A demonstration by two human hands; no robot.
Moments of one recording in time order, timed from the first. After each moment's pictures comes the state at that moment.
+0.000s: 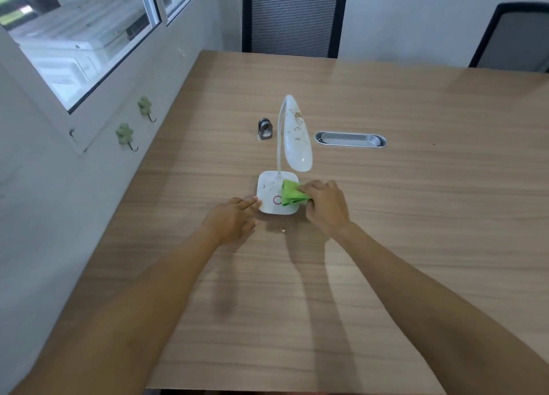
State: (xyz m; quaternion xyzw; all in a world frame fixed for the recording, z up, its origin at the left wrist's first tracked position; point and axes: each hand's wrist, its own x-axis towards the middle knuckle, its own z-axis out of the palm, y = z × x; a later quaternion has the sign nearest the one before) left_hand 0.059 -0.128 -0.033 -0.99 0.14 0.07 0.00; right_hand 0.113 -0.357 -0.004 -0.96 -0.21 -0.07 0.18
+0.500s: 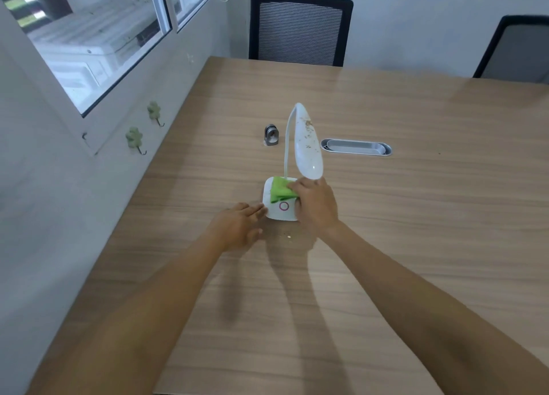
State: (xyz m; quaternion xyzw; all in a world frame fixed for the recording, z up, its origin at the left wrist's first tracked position) left_hand 0.059 -0.123 -0.034 -0.99 0.15 0.05 0.00; right_hand 0.113 -0.318 0.009 -0.95 -0.24 -0.11 0.17
